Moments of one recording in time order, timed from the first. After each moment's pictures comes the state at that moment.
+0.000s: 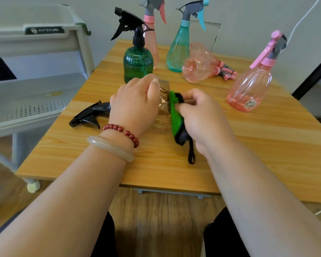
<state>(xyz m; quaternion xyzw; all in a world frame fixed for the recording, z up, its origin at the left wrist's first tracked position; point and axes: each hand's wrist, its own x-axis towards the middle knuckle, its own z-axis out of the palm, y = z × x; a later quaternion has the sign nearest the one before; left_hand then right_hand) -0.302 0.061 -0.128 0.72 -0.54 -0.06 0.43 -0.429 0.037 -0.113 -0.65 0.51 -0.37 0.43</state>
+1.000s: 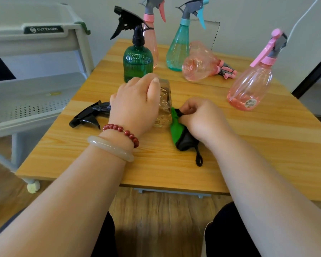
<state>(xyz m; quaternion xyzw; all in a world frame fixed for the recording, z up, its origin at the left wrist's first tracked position) -0.303 0.064 -0.129 0.72 -0.54 -0.06 0.43 -0.442 0.013 -0.125 -0.74 0.54 -0.22 0.32</state>
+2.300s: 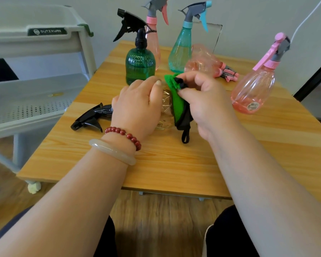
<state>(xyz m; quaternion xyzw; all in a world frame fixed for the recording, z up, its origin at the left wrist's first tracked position) -0.302 0.064 -0.128 0.73 -0.54 -0.05 0.42 -0.422 0.011 -0.105 -0.67 0.40 -0.44 0.45</state>
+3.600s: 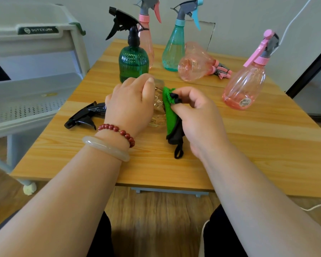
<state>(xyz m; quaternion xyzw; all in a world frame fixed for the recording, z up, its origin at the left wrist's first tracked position) -0.301 0.062 -0.130 0.72 -0.54 -0.06 0.42 -0.434 0.041 -0.123 -0.64 0.42 -0.45 0.46</state>
